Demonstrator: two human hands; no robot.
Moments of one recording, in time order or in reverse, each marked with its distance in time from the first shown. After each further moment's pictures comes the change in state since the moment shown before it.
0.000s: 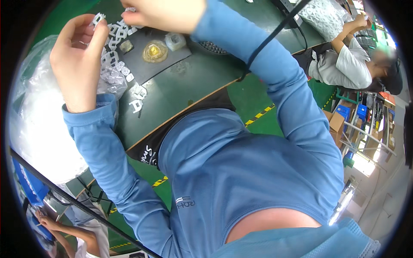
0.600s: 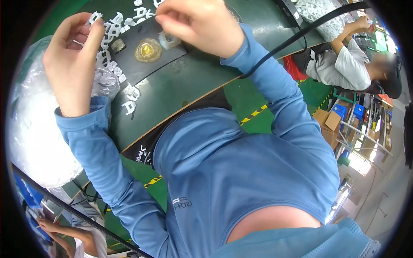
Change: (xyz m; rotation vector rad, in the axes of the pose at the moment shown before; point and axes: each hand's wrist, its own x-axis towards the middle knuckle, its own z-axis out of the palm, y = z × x) left_hand -0.005 0.005 0.003 0.026 -0.033 -0.042; right_hand -0.060 -0.028 -0.031 -0.374 -0.119 0.120
